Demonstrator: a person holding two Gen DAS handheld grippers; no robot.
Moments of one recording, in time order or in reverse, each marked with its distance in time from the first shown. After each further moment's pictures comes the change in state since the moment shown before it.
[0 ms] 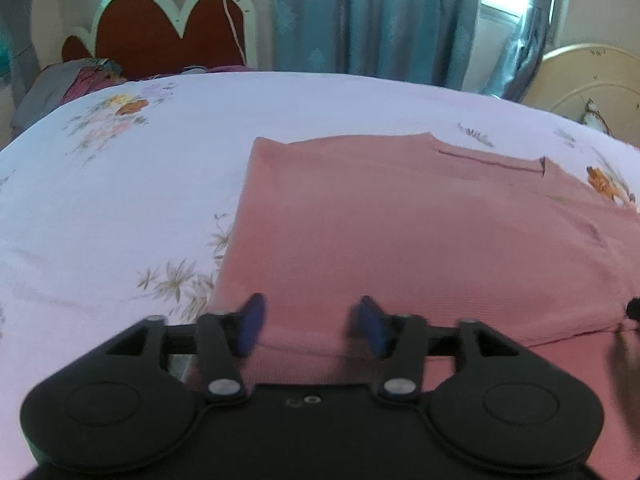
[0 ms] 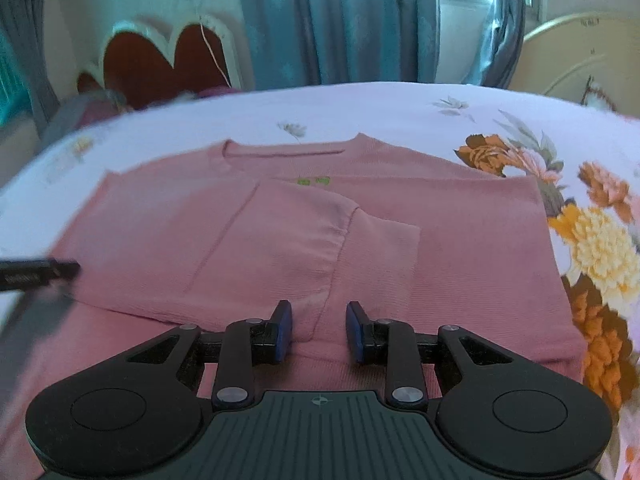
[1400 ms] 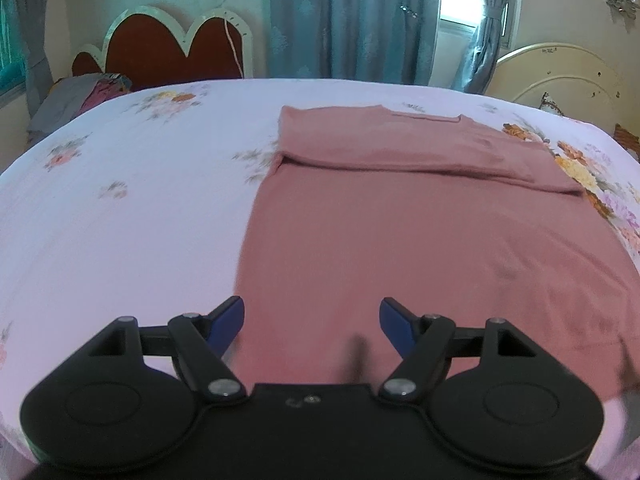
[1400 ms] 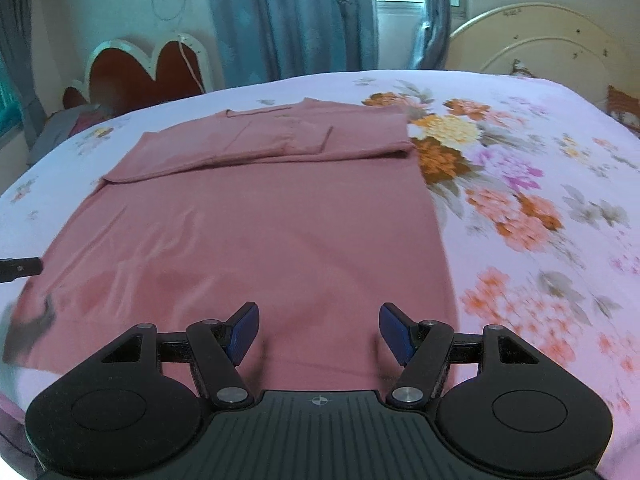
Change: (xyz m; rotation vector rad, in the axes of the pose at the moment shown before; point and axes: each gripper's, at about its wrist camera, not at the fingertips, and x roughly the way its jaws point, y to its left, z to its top) left arm -0.184 0.046 -0.159 0.052 -0.057 -0.045; right arm -0.219 0.031 -0.188 0.045 -0.048 -0.164
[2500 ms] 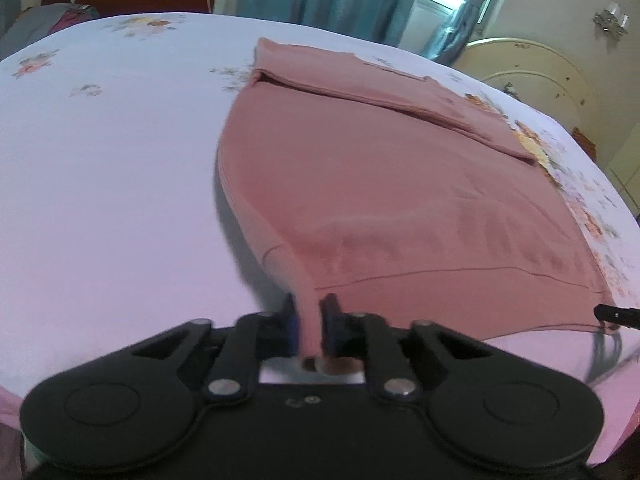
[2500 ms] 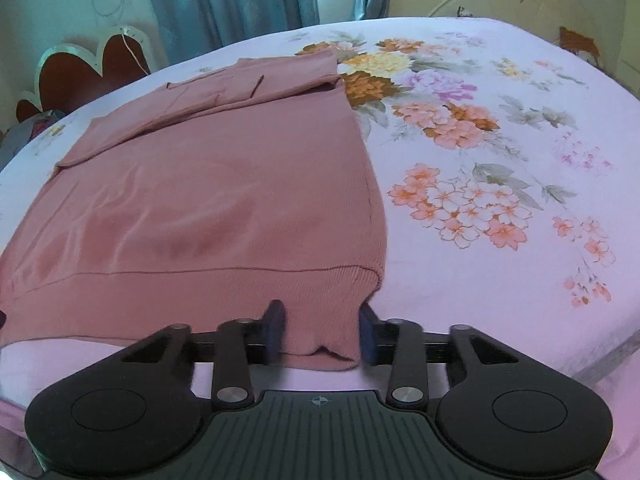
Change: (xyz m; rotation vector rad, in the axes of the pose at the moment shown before) left arm -0.001 0.024 -0.051 -0.089 0.126 -0.221; right arm -0.006 -0.030 -0.043 0.139 0.093 -0.071
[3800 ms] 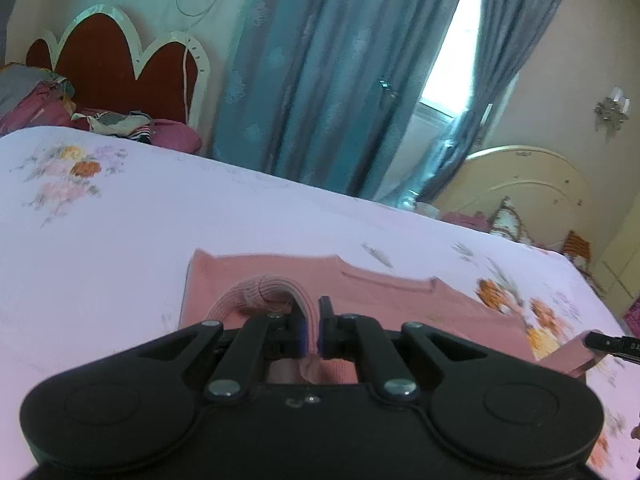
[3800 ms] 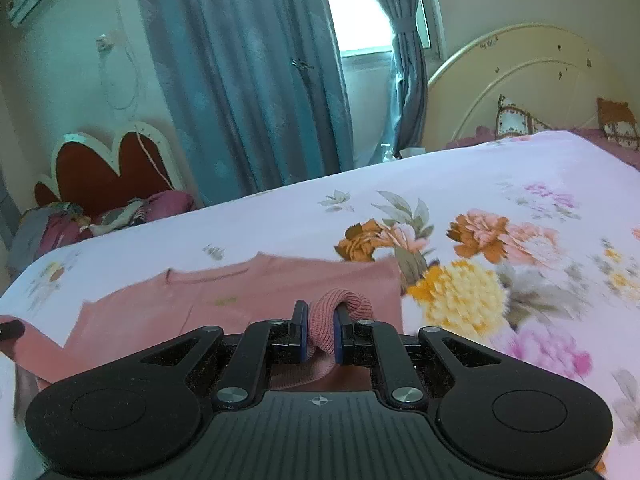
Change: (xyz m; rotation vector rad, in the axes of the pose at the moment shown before) left arm 0.114 -0.021 0.272 -0.059 -0.277 -0.040; right arm 0.122 0.013 0.297 0.027 -0.257 0.107
